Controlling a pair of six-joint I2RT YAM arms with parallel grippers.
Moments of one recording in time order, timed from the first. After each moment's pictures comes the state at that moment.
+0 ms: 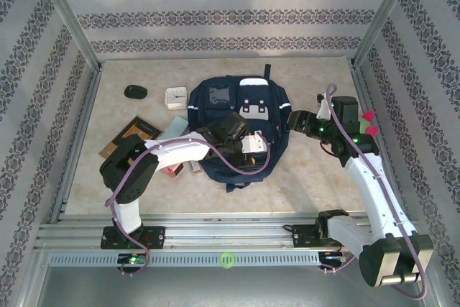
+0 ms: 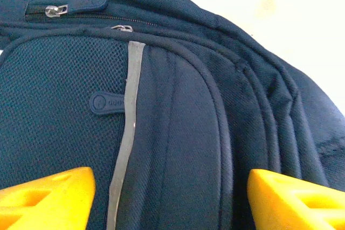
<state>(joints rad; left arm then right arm) -0.81 1.85 1.20 -0.22 0.19 0.63 0.07 1.01 0.89 -0.58 -0.36 0.42</state>
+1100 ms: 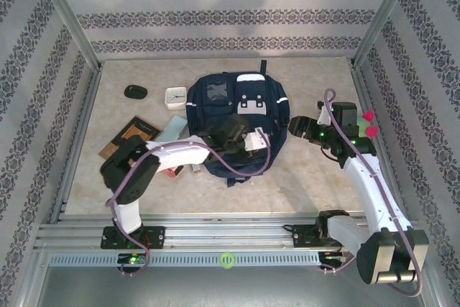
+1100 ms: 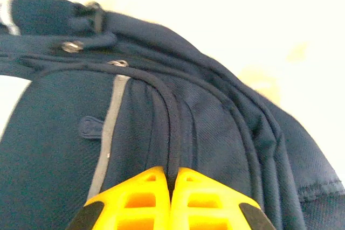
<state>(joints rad) -0.80 1.80 1.13 -0.03 0.18 0.52 0.01 1.04 0.82 -0.56 -0.38 0.37</state>
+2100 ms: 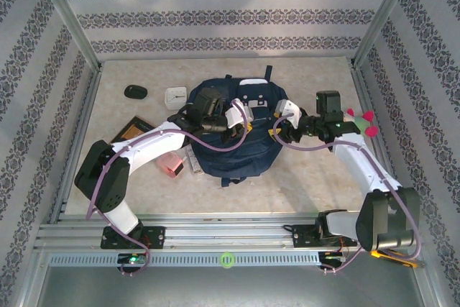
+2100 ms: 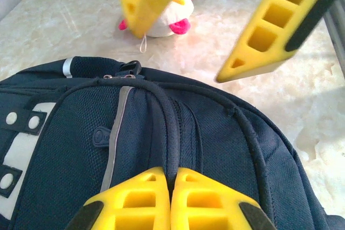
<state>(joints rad) -0.63 1.66 1.17 -0.09 0.57 0.43 0.09 1.28 0.90 -0.40 -0.85 -0.83</state>
